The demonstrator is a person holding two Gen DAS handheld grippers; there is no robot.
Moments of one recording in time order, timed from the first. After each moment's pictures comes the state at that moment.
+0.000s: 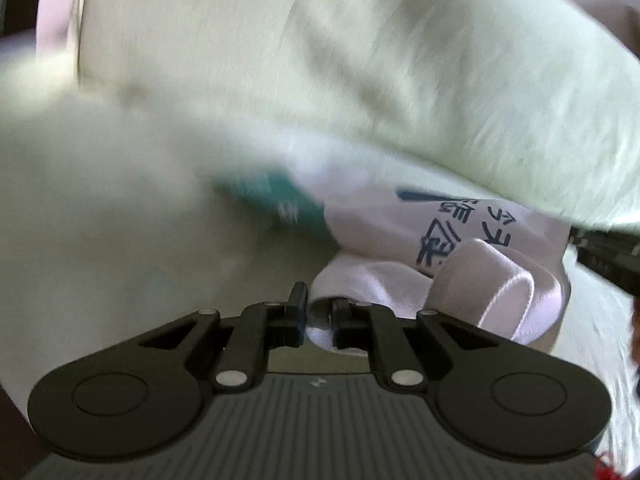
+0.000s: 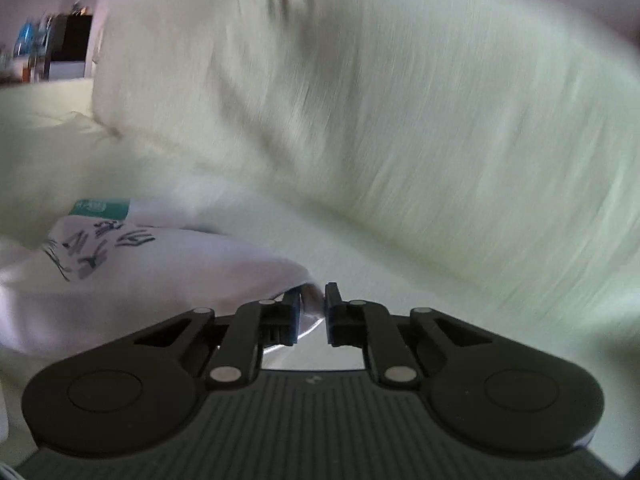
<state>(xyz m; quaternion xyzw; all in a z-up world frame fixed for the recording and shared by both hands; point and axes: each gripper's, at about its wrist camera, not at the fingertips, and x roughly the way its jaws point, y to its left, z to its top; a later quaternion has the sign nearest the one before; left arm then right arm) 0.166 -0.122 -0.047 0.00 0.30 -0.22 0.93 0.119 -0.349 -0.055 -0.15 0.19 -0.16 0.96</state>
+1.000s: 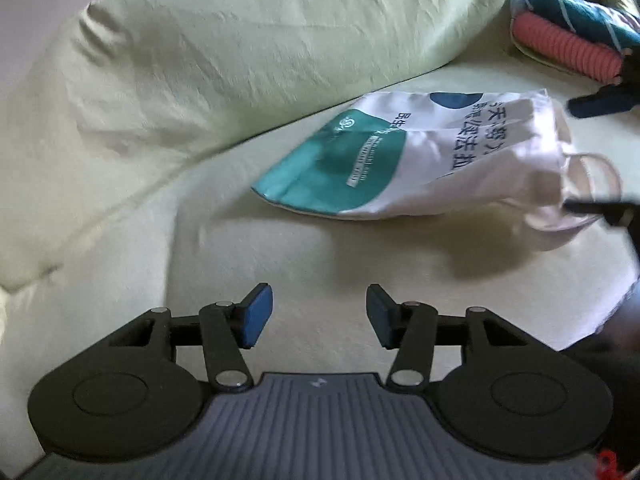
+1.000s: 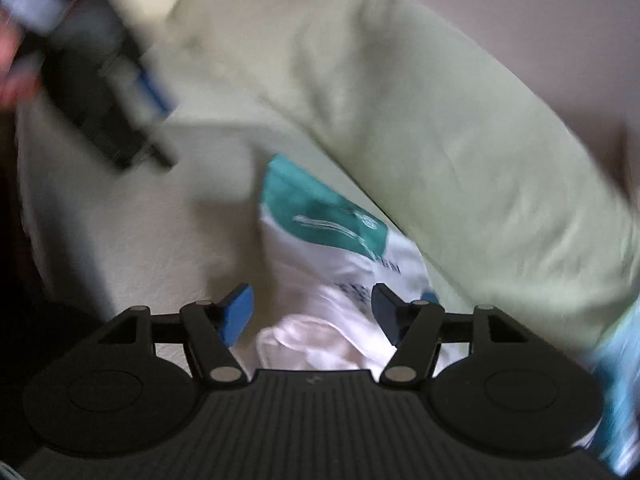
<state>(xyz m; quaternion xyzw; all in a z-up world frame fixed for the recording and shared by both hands) 0.031 -0.176 -0.007 0.31 0.25 -0.38 0.84 -0.046 -0.235 -0.109 -0.32 0.31 -0.12 0.89</state>
